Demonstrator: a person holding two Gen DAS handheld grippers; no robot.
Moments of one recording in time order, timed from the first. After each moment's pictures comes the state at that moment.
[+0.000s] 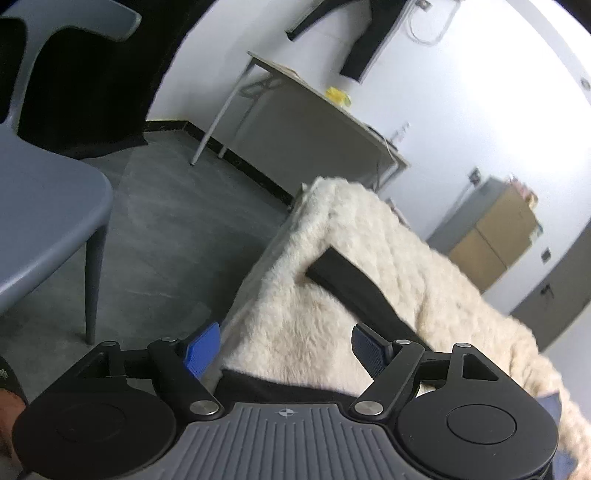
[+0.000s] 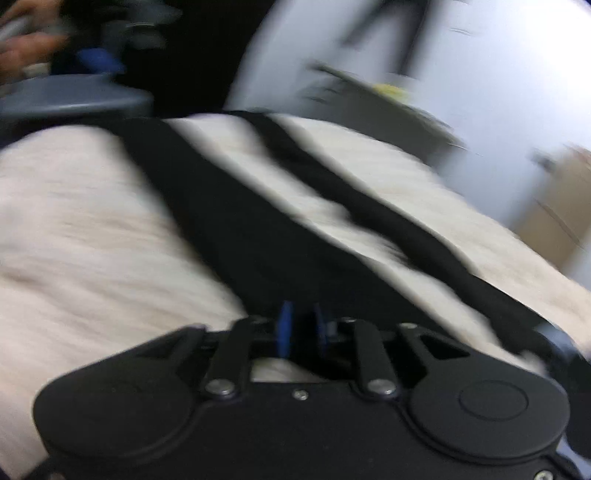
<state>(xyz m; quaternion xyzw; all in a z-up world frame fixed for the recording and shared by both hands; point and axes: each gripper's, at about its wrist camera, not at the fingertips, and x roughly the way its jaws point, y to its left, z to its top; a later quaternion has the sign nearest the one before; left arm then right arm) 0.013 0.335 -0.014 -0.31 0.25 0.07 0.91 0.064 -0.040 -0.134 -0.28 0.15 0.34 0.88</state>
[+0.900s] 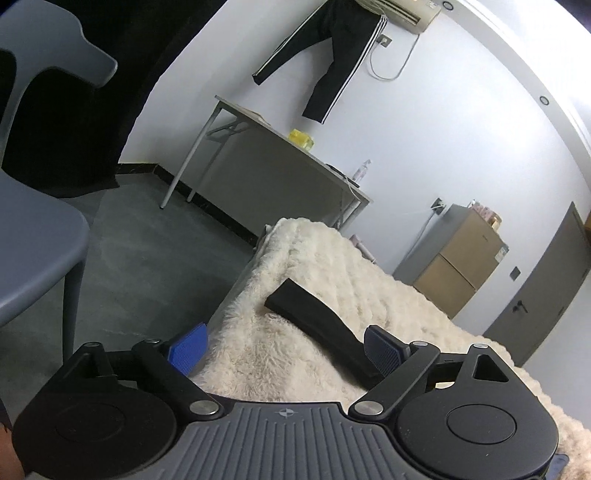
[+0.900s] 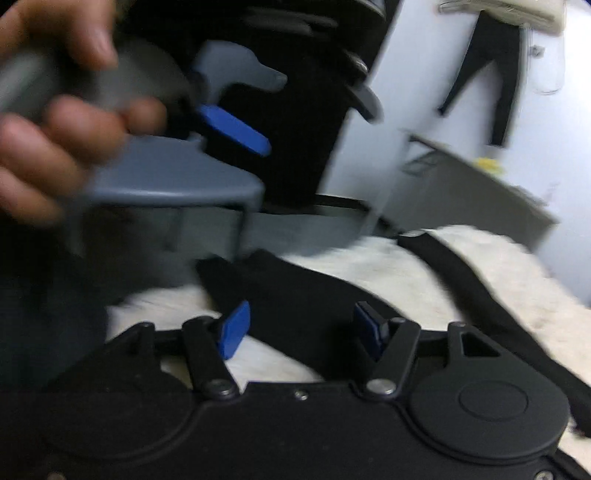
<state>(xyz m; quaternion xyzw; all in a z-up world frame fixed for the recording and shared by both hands) -0.014 0.324 -0.011 -0.32 0.15 0.05 0.93 0.033 0.112 -0.116 -0.22 0.12 0.45 0.85</state>
